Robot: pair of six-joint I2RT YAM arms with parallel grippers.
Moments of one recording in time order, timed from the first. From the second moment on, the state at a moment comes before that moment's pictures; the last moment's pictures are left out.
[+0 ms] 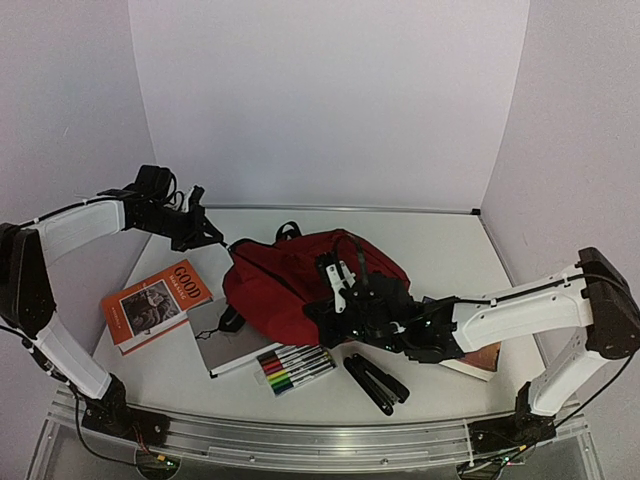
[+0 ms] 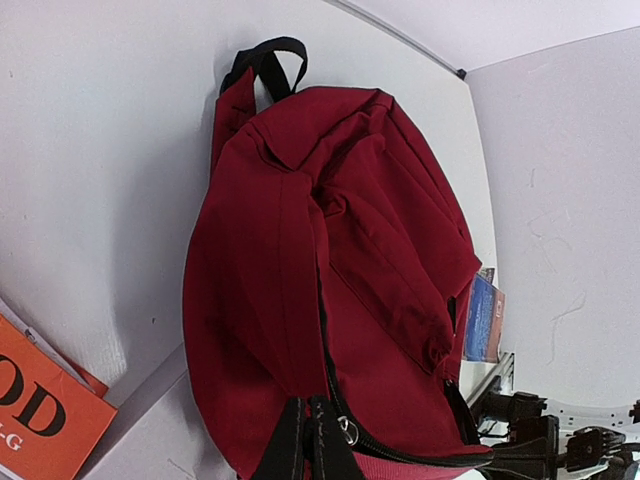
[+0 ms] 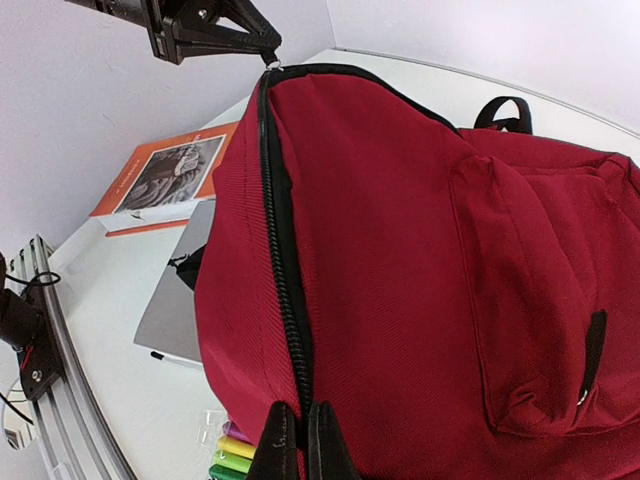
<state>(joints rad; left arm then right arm) -0.24 1.54 1.21 -0.49 0.60 -0.47 1.21 1.61 0.91 0.26 0.29 0.38</state>
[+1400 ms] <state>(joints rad) -0.21 1.54 1.20 -0.46 0.83 -0.34 1.18 2.16 1.70 -0.05 0.37 0.26</state>
